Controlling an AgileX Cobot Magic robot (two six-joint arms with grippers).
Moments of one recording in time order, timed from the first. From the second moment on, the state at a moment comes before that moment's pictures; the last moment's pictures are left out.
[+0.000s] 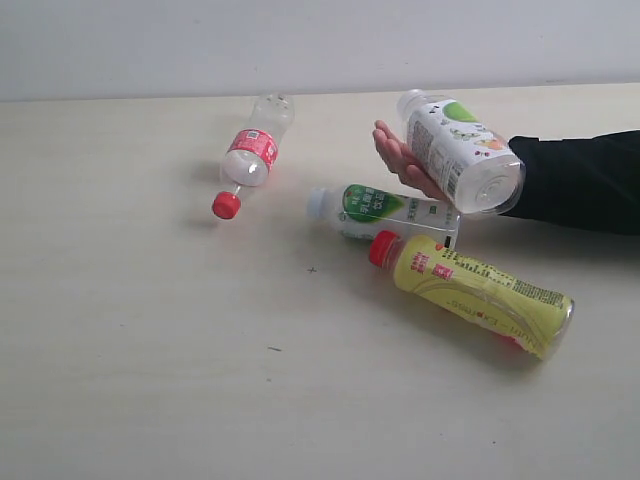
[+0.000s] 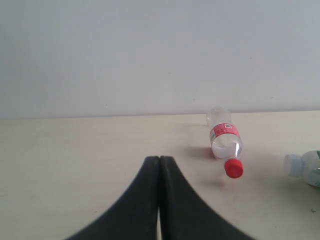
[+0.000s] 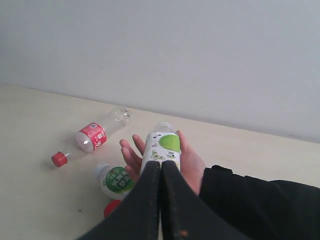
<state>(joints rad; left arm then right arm) -0.04 0.01 0.00 0.05 0.14 -0.07 0.33 0.42 -0.59 0.08 0.51 -0.05</state>
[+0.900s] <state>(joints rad) -0.04 0.01 0.00 0.05 0.14 -0.07 0.33 0.36 -0.59 0.11 0.51 -0.05</state>
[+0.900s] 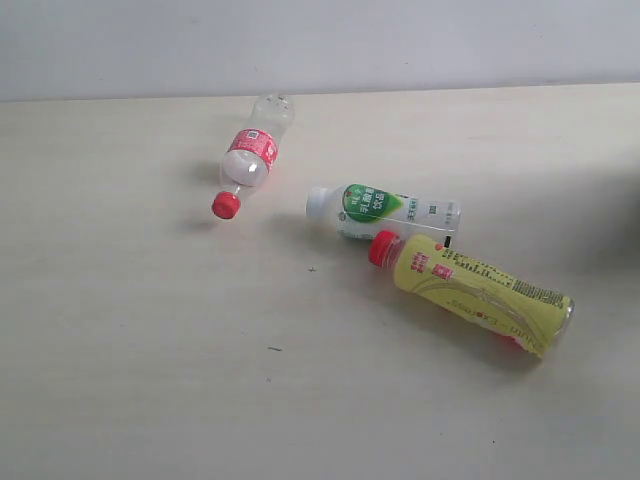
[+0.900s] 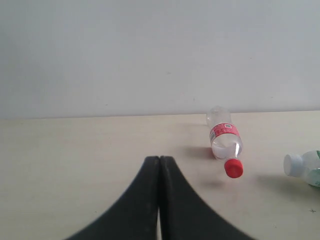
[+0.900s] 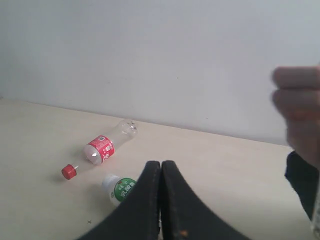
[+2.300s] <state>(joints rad) -0.04 0.01 0.00 0.05 0.14 -0.07 0.33 0.36 -0.59 0.10 0.64 -0.05</state>
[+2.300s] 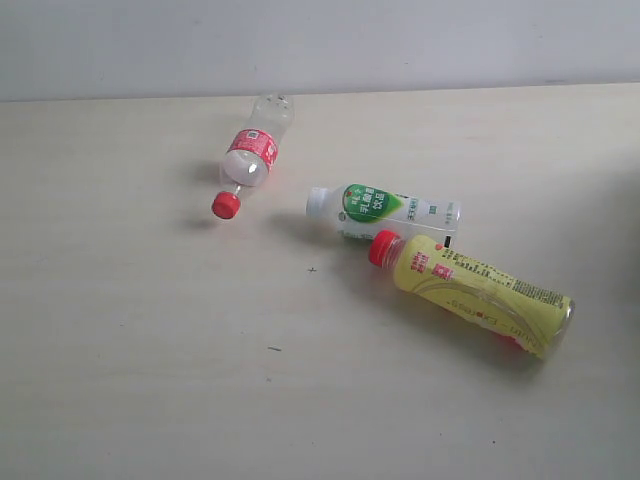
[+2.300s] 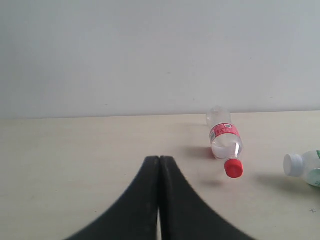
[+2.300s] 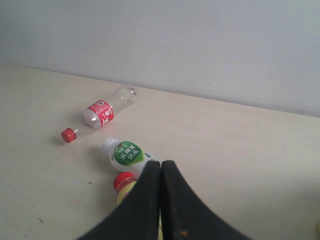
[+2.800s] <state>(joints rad) -0.04 0.01 0.00 0.05 0.14 -0.07 0.33 0.36 -0.59 0.10 0.64 -0.05</state>
